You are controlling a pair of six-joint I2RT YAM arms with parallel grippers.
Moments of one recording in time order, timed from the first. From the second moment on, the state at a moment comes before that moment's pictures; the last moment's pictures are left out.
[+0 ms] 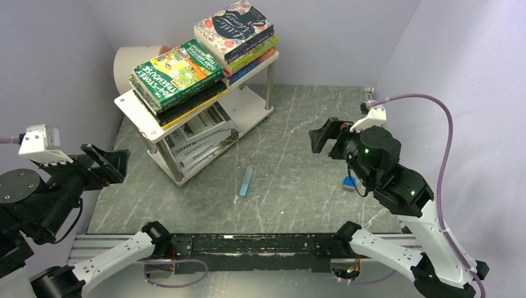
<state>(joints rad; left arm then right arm) -0.74 0.66 1.75 -1.32 -0.63 -0.46 0.74 0.81 1.30 -0.78 0.46 0.47</state>
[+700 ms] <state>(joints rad) -0.74 0.66 1.75 -1.31 -0.62 -0.46 0.74 0.83 1.31 -0.77 0.43 0.47</state>
